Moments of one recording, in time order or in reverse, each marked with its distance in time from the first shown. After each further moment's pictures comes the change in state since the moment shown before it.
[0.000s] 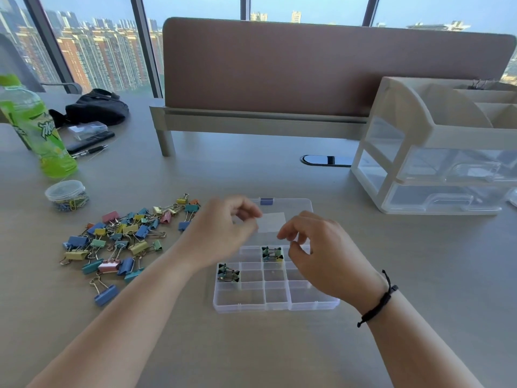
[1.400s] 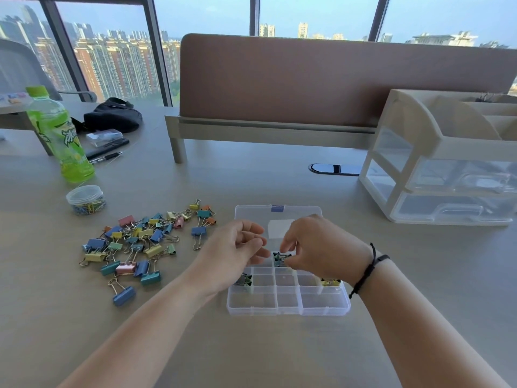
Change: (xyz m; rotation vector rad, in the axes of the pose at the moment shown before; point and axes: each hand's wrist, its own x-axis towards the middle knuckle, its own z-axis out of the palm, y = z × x) left_hand -0.023 -0.019 0.015 -0.466 -0.022 -0.259; right_hand 0.038 -0.009 -0.004 -0.202 -0.353 0.005
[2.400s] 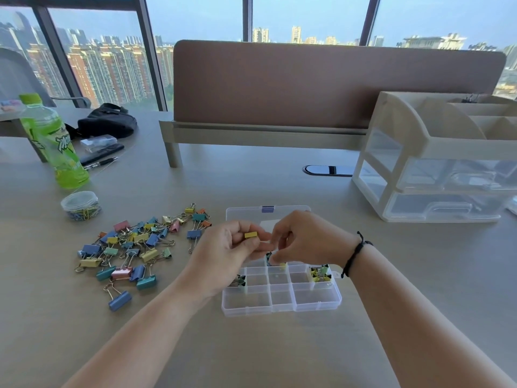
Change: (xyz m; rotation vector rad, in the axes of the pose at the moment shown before) left_hand -0.004 0.004 0.002 -0.122 -0.038 0.155; right_hand 0.013 0.004 -0.004 0.223 -0.038 -0.016
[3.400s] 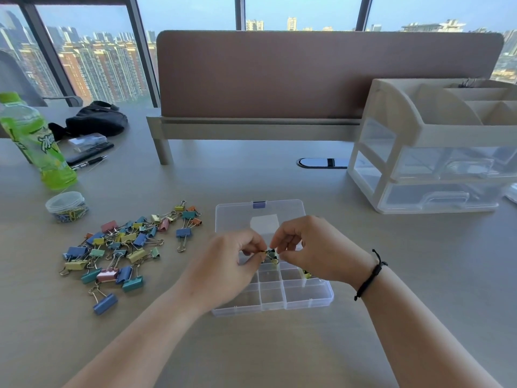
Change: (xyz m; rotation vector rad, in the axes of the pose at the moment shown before) left_hand -0.002 -0.011 0.011 0.717 0.003 0.287; right_hand -0.030 0.018 0.010 0.131 0.154 -0.025
